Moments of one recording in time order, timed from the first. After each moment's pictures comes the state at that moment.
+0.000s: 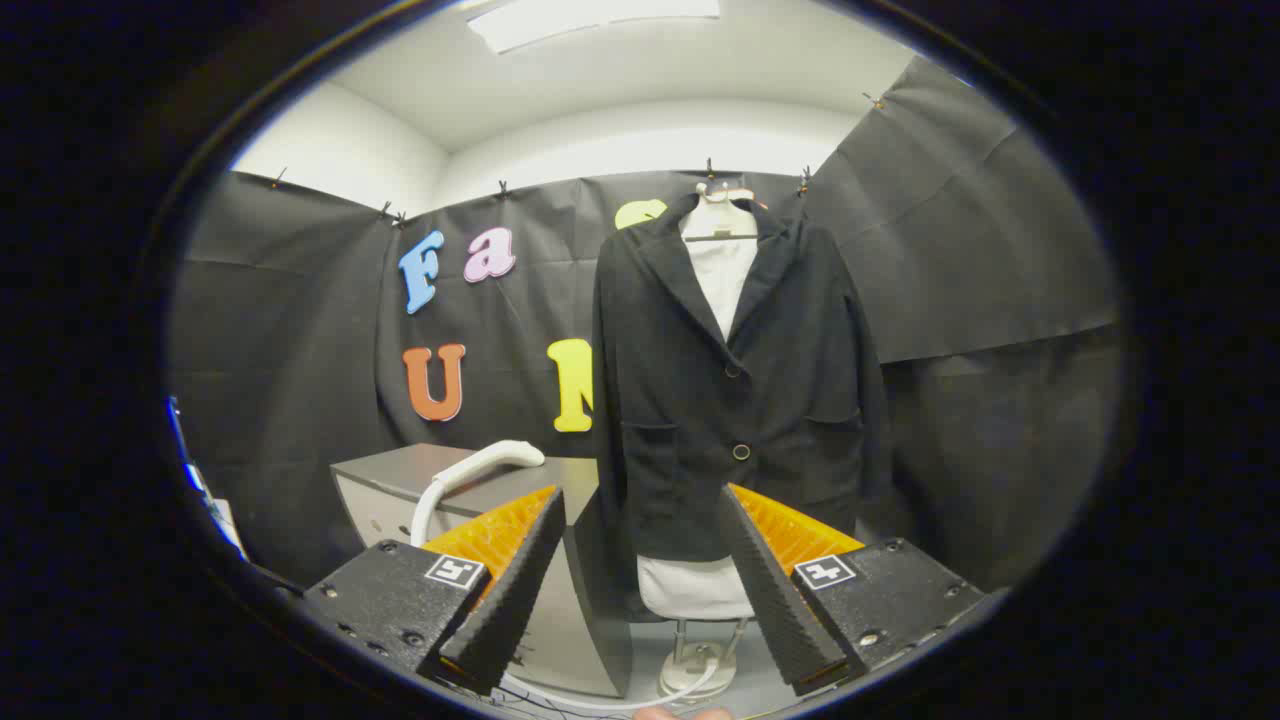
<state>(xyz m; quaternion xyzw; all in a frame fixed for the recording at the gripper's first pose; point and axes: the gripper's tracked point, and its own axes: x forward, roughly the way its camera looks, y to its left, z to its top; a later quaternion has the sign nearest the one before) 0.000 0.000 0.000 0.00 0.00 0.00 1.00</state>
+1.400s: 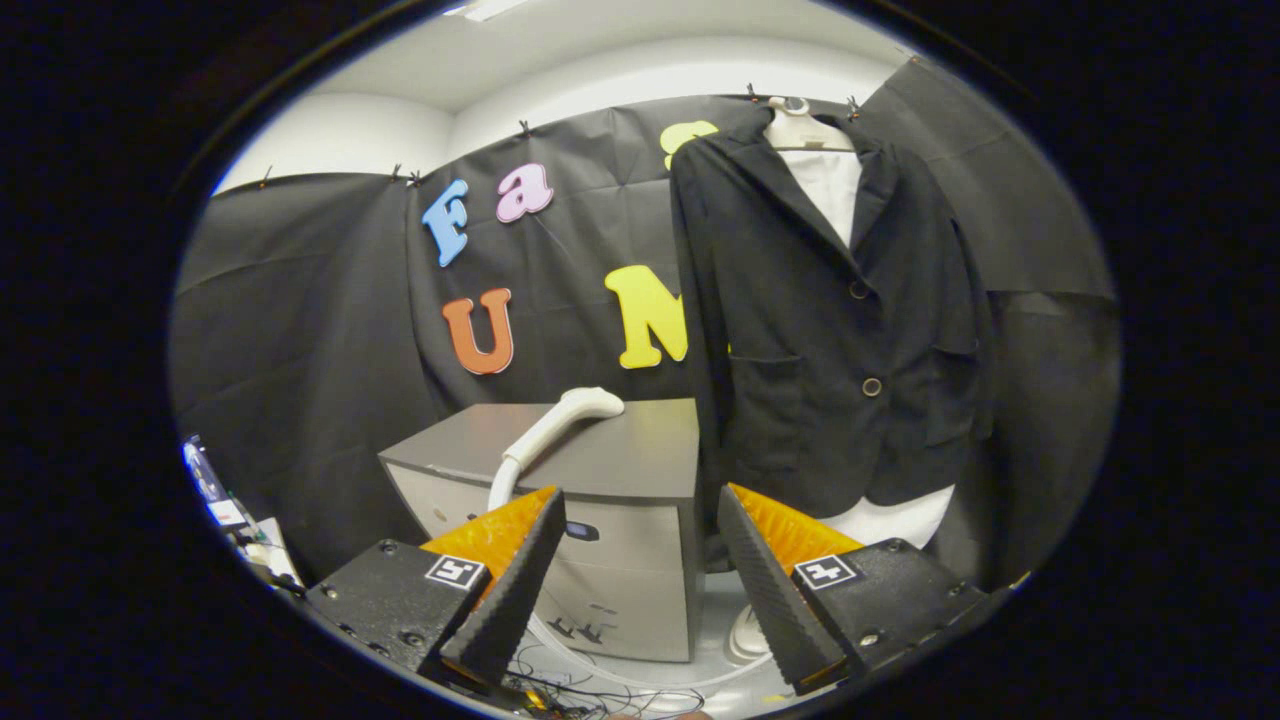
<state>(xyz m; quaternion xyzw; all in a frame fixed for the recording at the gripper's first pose) 0.036 0.077 -0.020 0.03 0.14 0.06 0.99</state>
